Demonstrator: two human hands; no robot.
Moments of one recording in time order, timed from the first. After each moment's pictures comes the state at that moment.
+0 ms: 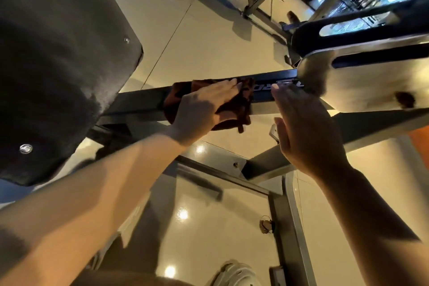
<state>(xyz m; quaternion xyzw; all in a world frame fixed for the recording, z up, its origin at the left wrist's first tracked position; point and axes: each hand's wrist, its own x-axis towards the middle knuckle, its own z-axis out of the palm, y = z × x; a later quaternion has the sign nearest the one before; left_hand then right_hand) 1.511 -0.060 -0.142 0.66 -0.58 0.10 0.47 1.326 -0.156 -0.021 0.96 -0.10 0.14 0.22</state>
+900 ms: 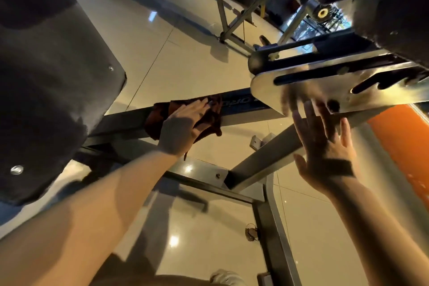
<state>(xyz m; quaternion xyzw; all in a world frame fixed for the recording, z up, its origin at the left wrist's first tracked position) 1.489 -0.057 -0.128 0.71 -0.51 0.05 0.48 1.242 -0.162 0.030 0.90 -0.30 0.01 0.30</state>
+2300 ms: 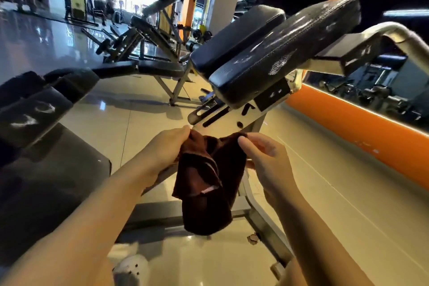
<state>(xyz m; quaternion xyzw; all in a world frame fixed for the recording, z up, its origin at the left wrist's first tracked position) 1.427 0.141 0.144 0.60 -0.46 -0.39 0.53 1.246 0.092 0.144 0.69 -0.34 0.48 -0.41</state>
